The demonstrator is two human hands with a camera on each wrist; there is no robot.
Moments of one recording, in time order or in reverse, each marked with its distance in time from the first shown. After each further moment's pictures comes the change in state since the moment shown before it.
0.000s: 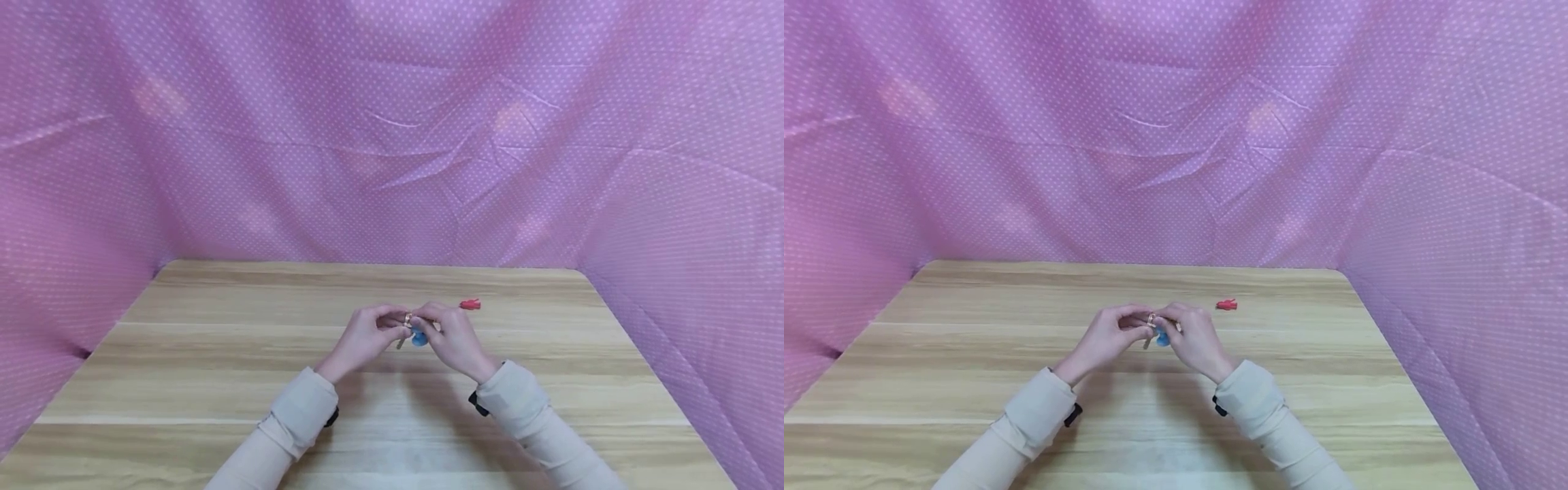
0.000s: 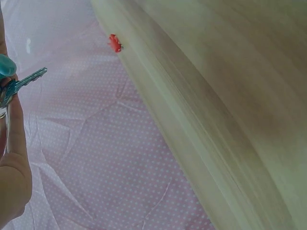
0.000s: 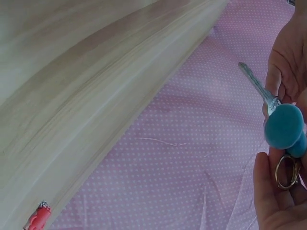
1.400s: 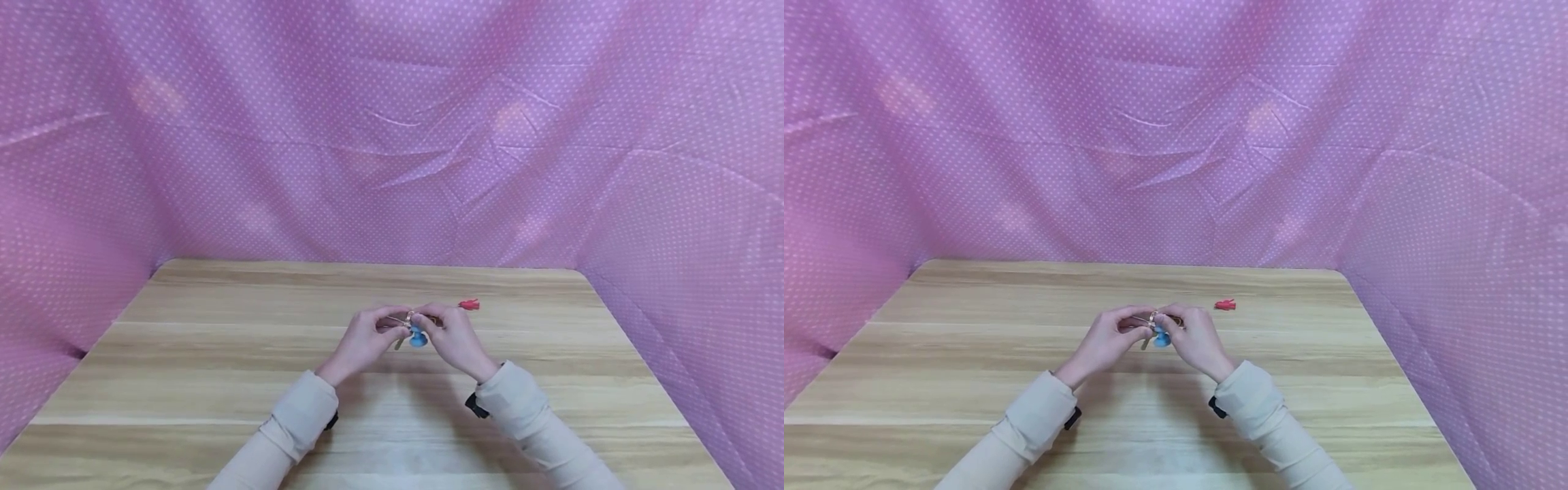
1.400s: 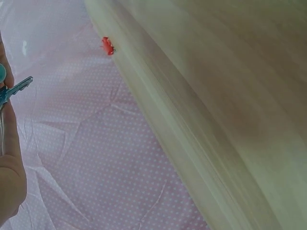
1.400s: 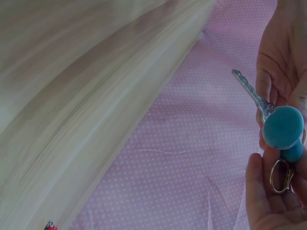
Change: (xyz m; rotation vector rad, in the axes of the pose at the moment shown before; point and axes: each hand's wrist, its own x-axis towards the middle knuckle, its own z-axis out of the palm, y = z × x) left_hand -0.001 -0.004 0.006 -0.038 0.028 0.003; right_hand 0.002 -0.002 -0.002 0.115 -0.071 0.305
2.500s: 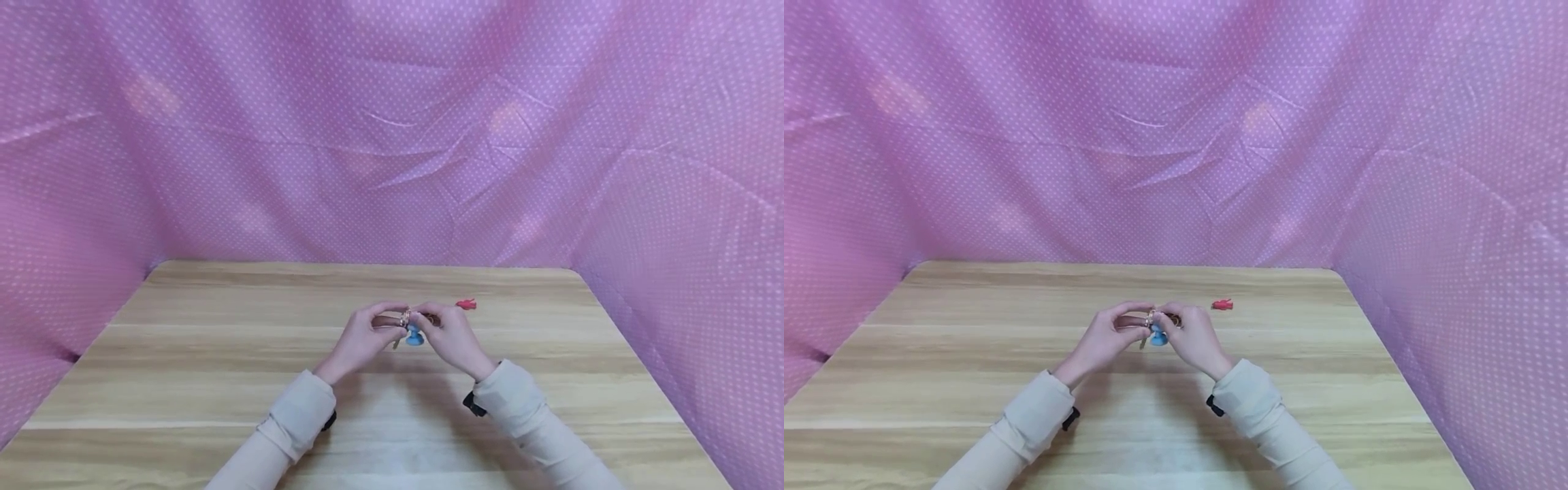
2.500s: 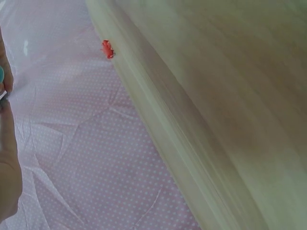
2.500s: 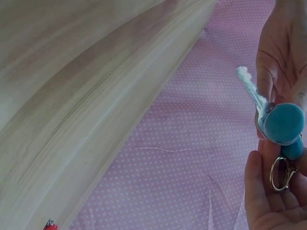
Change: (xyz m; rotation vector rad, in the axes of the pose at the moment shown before) left_hand 0.001 -0.004 -0.003 -0.187 -0.036 -0.091; right_hand 0.001 0.001 0.003 -0.001 0.029 -0.026
